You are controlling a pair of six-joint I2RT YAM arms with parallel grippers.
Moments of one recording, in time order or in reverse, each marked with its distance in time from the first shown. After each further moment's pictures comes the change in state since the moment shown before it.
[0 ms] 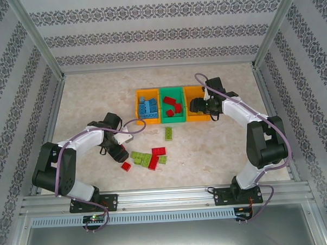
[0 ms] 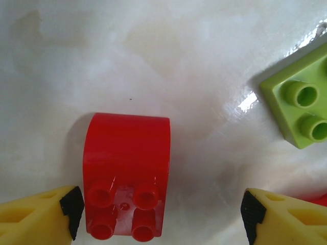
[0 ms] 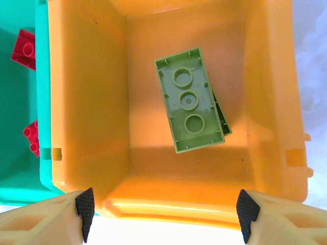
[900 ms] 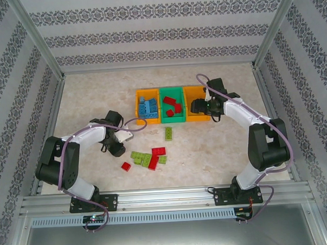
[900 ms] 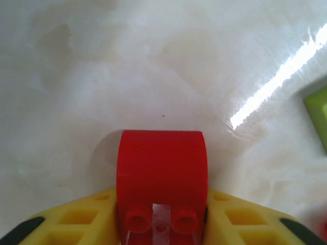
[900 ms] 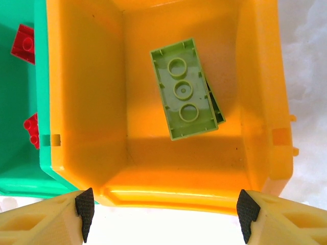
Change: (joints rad) left arm 0.002 0.069 0.046 0.010 -0.050 0.017; right arm -0.006 -0.035 -0.026 -0.015 0.000 0.001
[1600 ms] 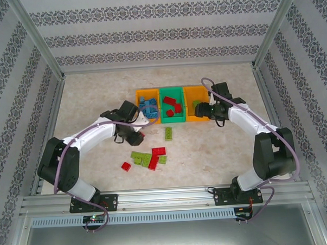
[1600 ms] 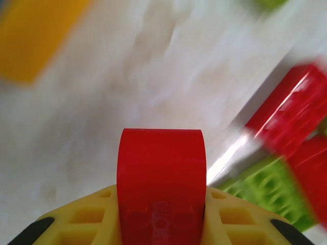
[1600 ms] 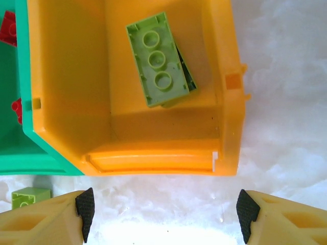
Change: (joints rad) left arm -0.217 -0.003 0.245 0.013 0.137 -0.275; right arm -0.013 -0.117 -0.100 -0.015 0.018 0.004
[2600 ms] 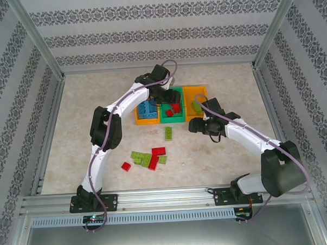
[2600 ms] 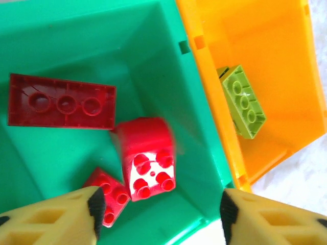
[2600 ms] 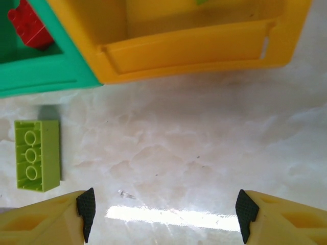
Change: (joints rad) left arm -0.036 0.764 1.038 -0.076 0.155 -0.660; right arm 0.204 -0.156 -0.188 0.001 0.072 0.161
